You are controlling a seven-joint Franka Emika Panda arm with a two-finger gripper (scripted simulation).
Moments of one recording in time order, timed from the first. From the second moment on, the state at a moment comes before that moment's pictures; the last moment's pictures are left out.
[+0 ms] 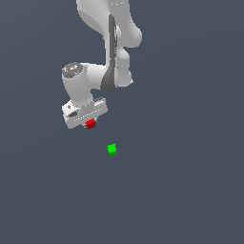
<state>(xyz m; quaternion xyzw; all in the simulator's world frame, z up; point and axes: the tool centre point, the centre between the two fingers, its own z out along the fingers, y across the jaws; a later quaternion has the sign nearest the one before) -0.086 -0.163 0.111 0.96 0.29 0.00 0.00</state>
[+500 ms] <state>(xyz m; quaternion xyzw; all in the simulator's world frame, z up) -0.078 -0.155 0.110 0.96 0.29 0.00 0.00</state>
